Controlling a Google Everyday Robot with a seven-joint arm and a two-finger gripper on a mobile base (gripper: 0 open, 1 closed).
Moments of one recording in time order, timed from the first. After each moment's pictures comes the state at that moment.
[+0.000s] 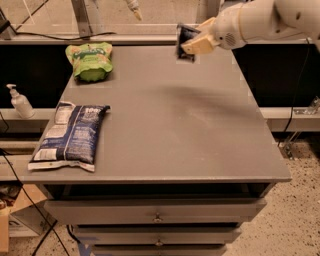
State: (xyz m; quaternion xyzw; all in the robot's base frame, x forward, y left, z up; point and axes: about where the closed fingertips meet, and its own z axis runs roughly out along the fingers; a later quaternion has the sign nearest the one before) arm 0.715 -0.104 0.965 -0.52 0.67 0.14 0.50
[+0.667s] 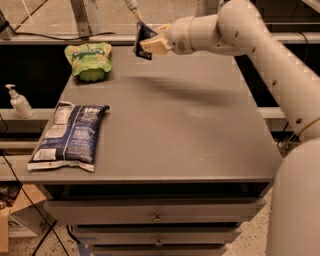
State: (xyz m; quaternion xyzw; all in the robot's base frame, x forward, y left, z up) arm 0.768 0.013 0.942 -0.50 0.62 0.23 0.55
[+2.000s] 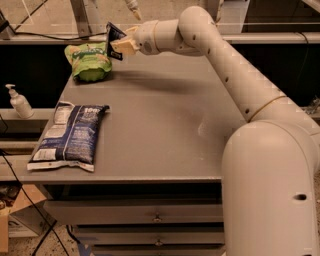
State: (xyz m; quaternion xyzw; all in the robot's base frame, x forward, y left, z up) arm 0.807 0.112 0.923 -0.50 0.60 0.28 0.55
